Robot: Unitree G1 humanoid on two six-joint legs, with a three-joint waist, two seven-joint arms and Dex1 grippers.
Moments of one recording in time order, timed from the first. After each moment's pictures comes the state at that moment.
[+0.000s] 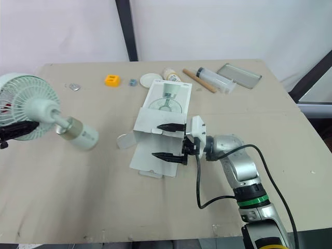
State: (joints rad) left arm -0.12 1.20 0.79 -0.41 -1.14 1.36 -0.28; right arm -0.45 -0.48 0.12 0.00 0.44 0.10 1.20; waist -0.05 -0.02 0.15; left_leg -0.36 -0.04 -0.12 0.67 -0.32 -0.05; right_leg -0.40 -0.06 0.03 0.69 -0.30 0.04
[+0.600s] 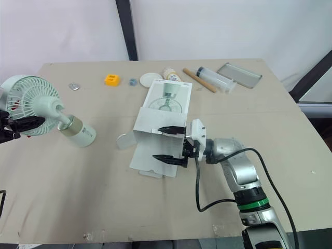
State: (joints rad) left arm -0.32 1.15 0.58 -0.29 -1.07 1.38 -0.26; right arm -0.41 -0.47 0.12 -0.02 0.43 0.10 1.18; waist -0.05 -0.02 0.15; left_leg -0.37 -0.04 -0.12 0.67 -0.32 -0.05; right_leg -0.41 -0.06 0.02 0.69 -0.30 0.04
